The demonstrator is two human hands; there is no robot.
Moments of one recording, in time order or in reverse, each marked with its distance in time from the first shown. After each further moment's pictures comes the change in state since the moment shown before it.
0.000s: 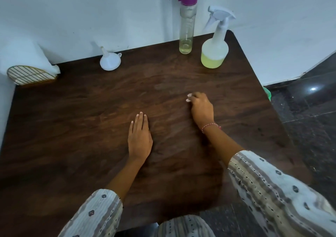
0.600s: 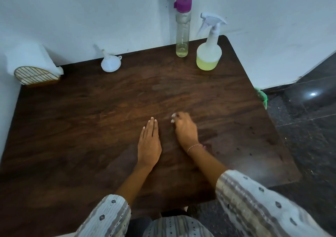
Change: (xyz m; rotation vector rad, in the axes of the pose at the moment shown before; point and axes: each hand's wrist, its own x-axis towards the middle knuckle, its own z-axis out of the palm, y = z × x) left_hand -0.034 0.034 0.006 -0.088 -0.001 0.084; right_hand -0.068 -0.040 0.008 0.020 -0.080 -0.069
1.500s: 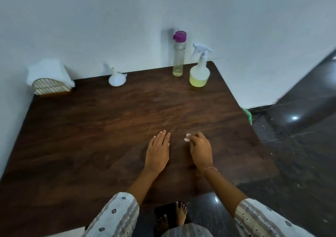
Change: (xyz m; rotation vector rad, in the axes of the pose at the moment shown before) left_hand -0.032 0.027 -0.027 -0.039 0.031 0.204; right_hand -0.085 0.015 -0.040 0.252 0.252 0.146
